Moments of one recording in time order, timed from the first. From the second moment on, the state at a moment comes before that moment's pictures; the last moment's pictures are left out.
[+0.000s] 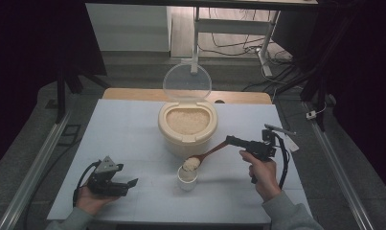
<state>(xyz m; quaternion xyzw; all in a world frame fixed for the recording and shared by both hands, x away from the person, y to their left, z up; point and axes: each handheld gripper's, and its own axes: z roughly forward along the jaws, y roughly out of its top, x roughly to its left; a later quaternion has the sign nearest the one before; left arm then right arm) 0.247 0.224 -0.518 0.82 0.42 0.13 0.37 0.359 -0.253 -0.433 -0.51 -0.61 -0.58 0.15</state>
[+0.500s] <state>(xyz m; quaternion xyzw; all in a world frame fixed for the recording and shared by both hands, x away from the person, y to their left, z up) 0.247 0.224 -0.518 0.82 0.42 0.13 0.37 0.358 -0.242 -0.430 -0.50 -0.65 -0.56 0.12</state>
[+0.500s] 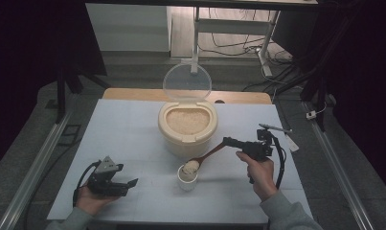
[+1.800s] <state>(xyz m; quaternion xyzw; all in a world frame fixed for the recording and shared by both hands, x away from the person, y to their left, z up) 0.247 0.224 -0.518 0.82 0.42 0.13 0.37 0.347 -0.222 -0.396 -0.44 -0.71 -0.54 0.03</state>
